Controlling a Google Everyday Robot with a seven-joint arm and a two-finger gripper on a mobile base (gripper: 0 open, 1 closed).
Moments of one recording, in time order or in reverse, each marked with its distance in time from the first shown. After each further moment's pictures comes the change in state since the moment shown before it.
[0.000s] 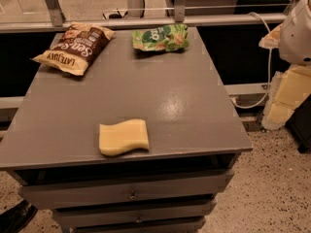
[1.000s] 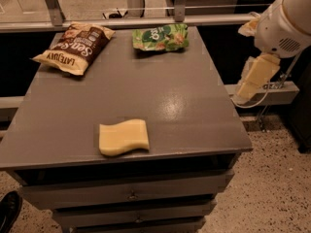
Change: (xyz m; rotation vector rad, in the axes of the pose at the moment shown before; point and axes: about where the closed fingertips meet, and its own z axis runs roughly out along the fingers) arm -0.027 -0.068 0.041 0.079 -0.179 -0.012
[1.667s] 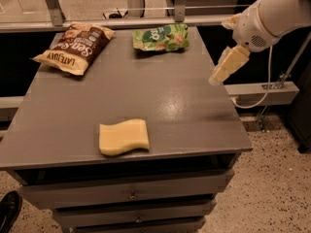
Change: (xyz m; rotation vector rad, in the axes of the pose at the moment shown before) arm -0.028 -0.068 0.058 0.063 -0.201 0.044
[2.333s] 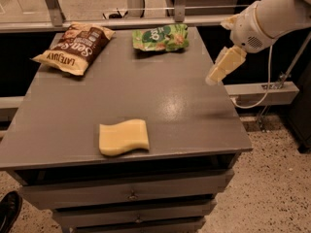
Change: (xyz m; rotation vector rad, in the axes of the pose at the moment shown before) arm -0.003 -0.003 0.005 0.023 -0.006 0.019
